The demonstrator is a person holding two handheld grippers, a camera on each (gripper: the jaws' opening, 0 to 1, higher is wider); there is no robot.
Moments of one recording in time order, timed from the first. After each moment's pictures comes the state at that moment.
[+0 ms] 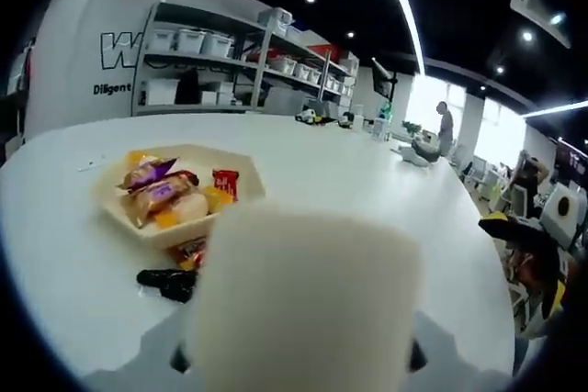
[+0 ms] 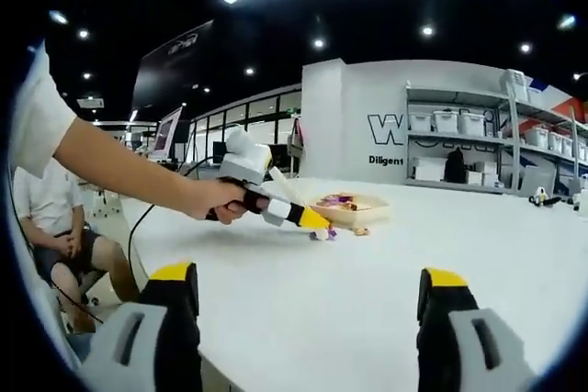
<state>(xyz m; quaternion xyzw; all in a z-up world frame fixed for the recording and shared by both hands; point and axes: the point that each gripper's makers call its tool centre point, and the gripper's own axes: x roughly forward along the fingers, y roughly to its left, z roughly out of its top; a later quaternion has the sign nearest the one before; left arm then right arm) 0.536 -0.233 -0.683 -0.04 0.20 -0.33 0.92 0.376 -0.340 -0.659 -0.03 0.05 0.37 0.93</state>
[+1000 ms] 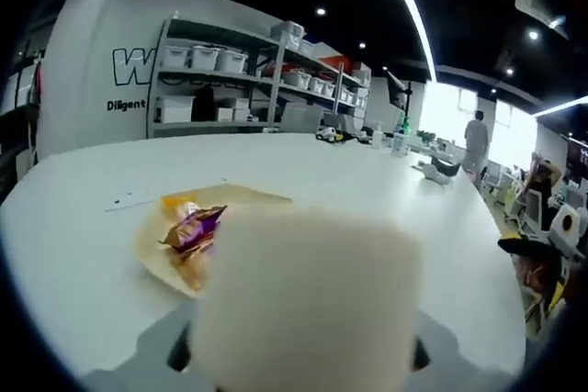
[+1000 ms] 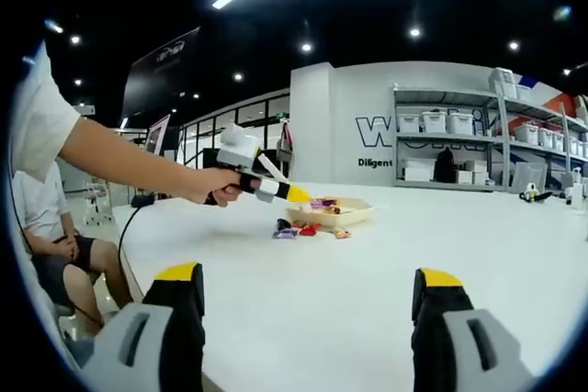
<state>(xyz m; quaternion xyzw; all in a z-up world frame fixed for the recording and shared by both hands) 0.578 -0.199 -0.645 -0.01 0.17 -0.31 0.94 0.390 -0.361 -0.653 -0.01 0.04 0.34 0.94</state>
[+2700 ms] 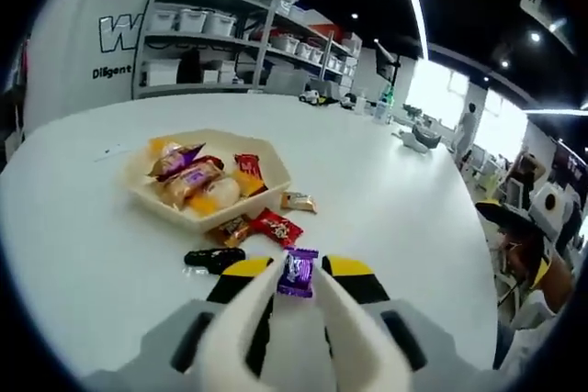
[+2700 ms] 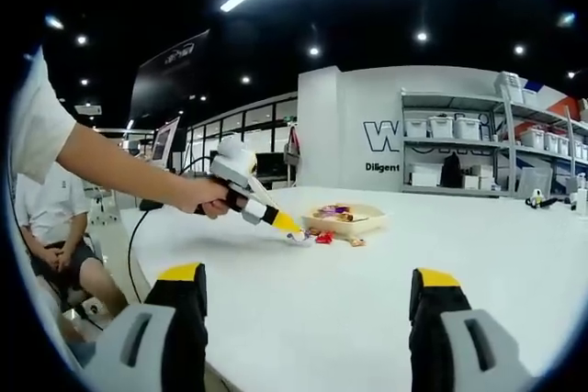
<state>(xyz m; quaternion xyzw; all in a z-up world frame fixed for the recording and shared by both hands) 0.524 -0.191 -0.672 -0.02 0.24 -0.33 0.91 0.373 -0.344 -0.641 -0.02 0.03 0.36 0.93</state>
